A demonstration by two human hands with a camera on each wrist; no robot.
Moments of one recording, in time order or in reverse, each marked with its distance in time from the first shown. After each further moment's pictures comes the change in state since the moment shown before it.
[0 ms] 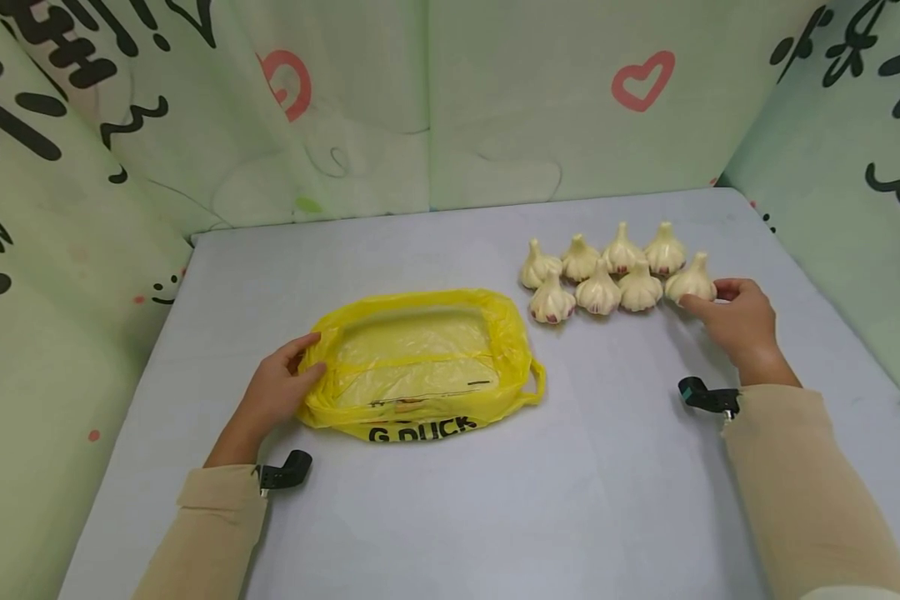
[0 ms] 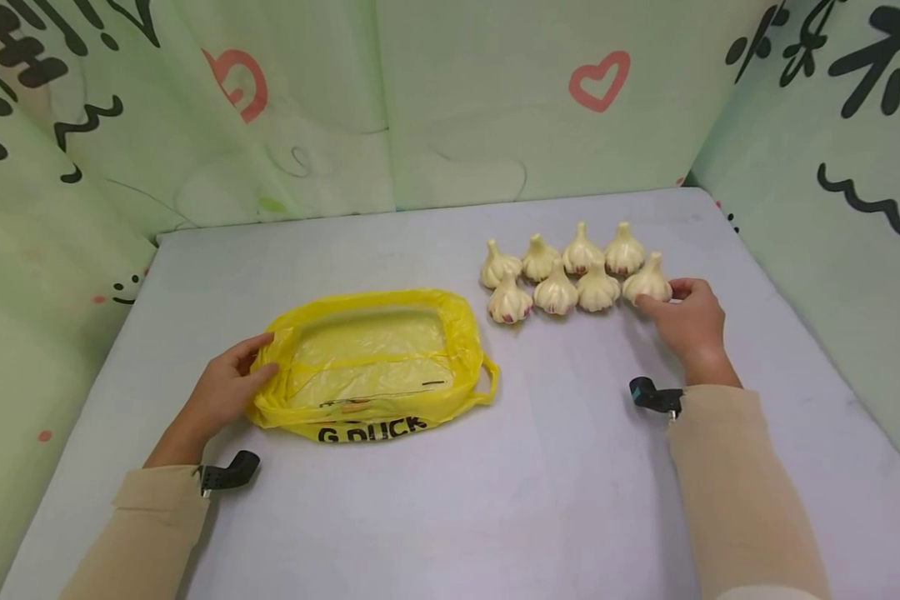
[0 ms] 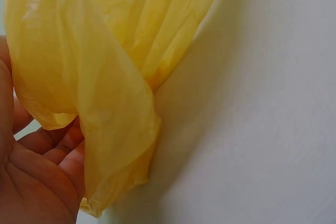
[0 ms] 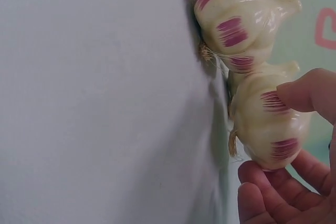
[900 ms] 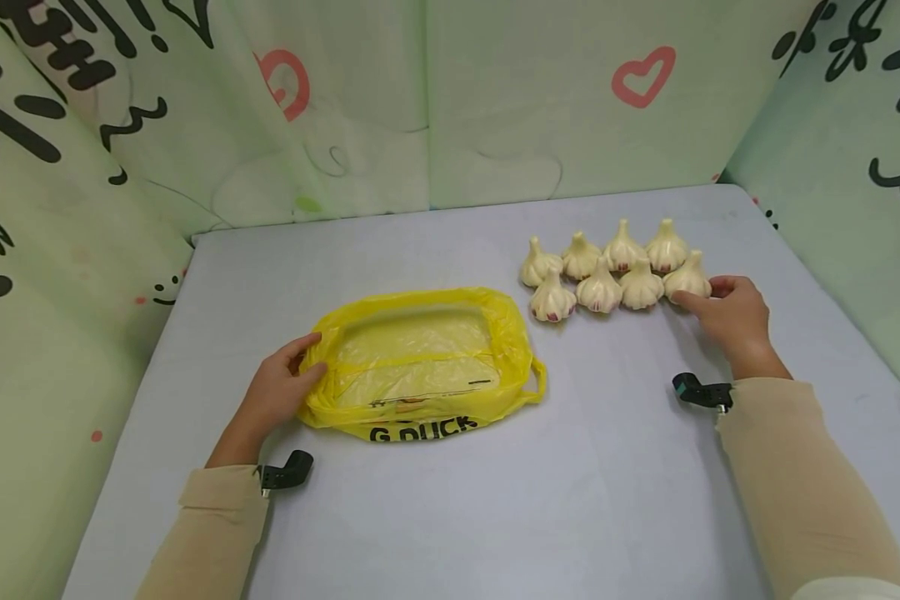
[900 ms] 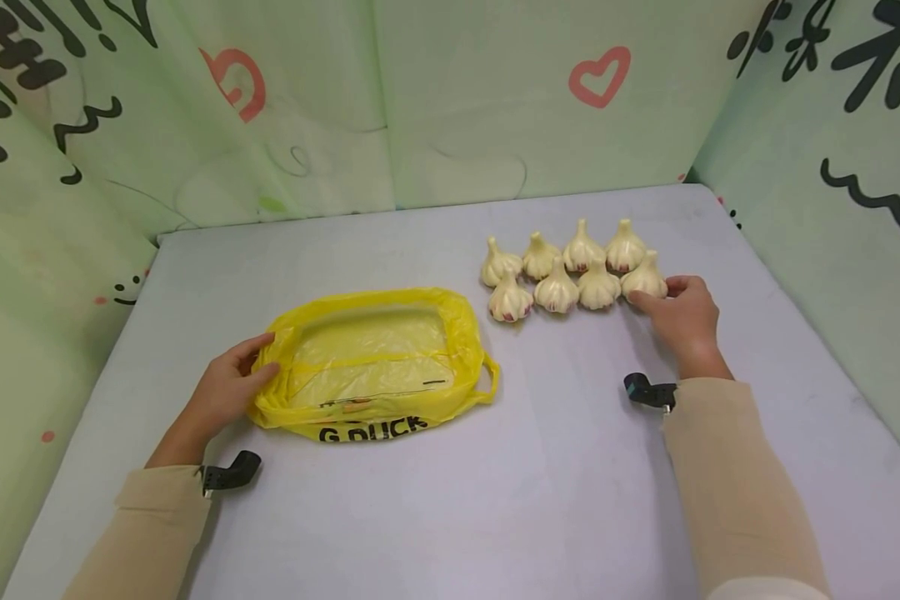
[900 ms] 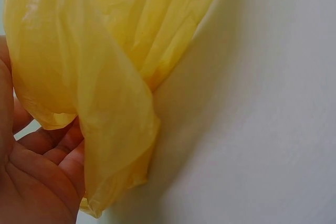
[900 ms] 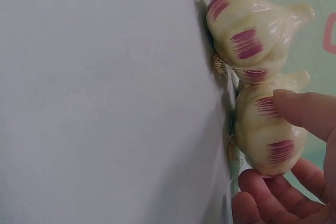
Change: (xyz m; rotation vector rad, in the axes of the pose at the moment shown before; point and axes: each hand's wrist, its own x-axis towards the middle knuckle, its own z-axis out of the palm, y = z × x) left_hand -0.001 0.000 -0.001 -0.018 -0.012 0.008; right_hand 0.004 -0.004 0.008 -0.015 -0.011 0.057
